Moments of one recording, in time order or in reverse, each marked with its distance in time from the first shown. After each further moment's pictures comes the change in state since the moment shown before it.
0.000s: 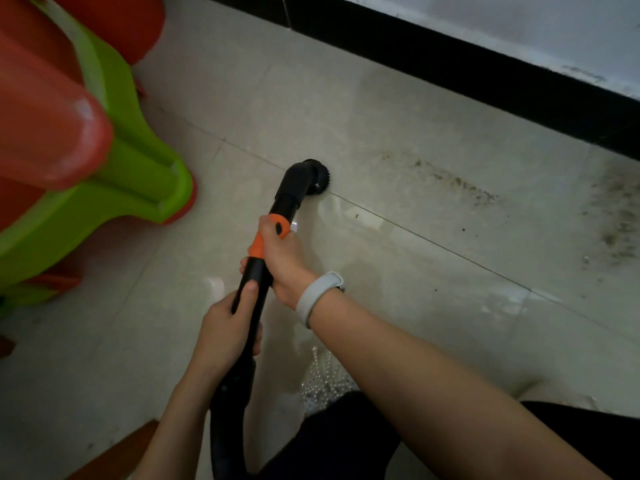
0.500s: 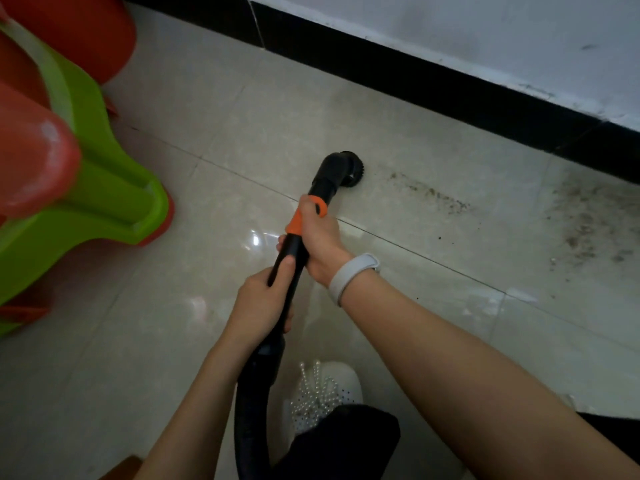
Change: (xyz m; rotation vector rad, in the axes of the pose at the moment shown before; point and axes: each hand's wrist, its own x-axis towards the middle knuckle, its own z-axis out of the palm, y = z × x) left_hand 0.032 0.048 0.046 -0.054 -0.155 0.089; right_hand 0.006 -0.061 -0.045 0.061 0.192 -0.099
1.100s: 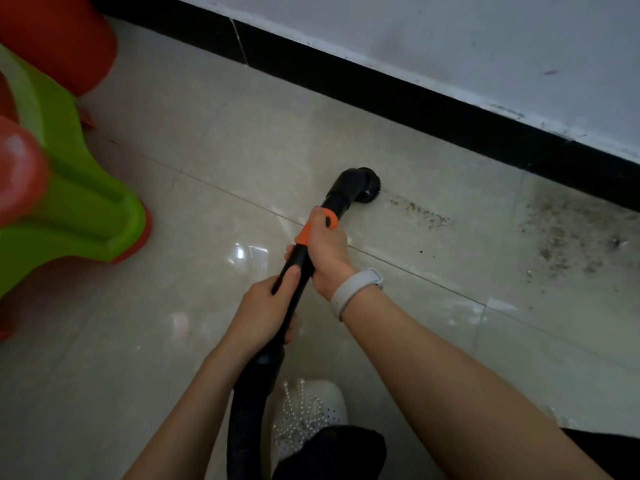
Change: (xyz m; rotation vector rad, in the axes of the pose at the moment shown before) left_hand 0.012 0.013 0.020 -0.030 -0.131 -0.003; right_hand 0.009 -0.011 -0.024 0.020 0.151 -0.087
